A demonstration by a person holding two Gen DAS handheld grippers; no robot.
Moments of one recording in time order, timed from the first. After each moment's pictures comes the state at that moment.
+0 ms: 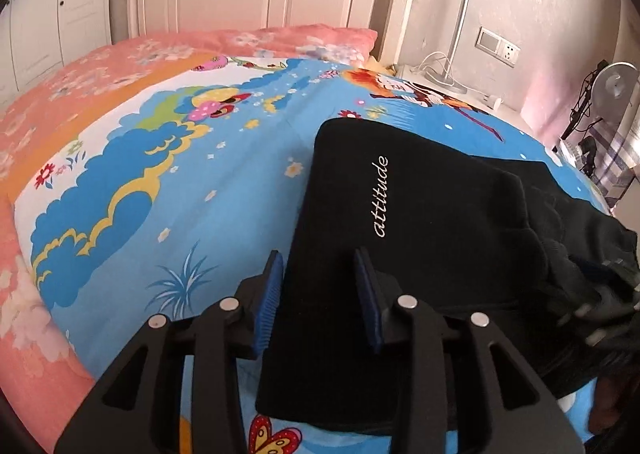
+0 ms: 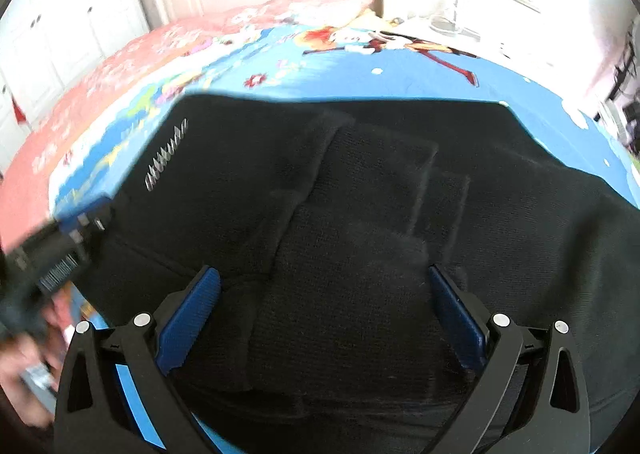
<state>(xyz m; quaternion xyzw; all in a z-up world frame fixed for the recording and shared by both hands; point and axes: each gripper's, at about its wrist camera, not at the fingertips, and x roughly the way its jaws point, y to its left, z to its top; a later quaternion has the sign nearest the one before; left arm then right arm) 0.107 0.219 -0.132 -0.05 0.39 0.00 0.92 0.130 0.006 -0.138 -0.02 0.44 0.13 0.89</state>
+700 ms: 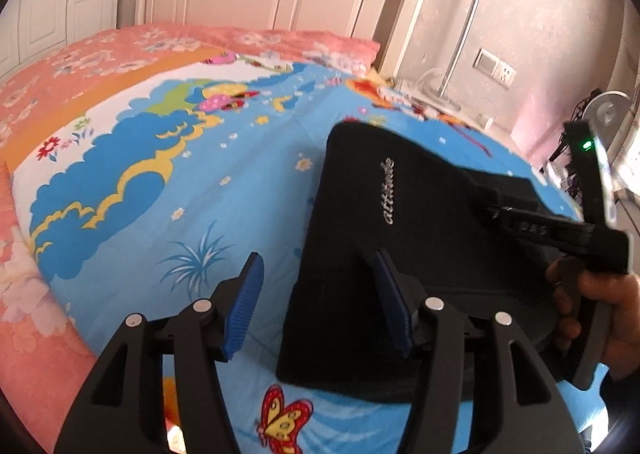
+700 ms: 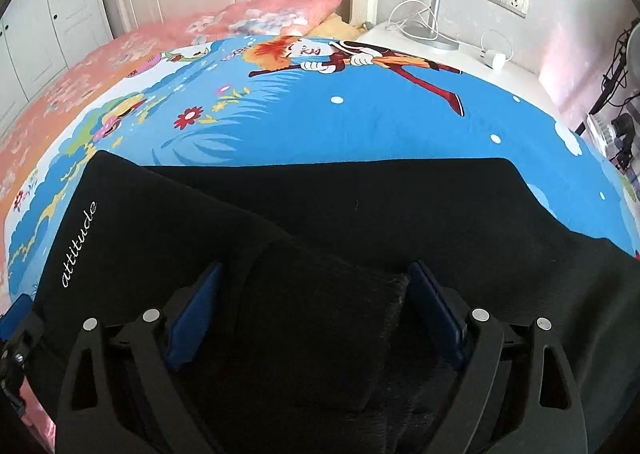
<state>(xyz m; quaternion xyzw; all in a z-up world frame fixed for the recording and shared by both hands) 0.076 0.242 -0.127 -0.10 0.37 -0.01 0.92 0.211 0.003 -0.156 -0.05 0.44 0.06 0.89</state>
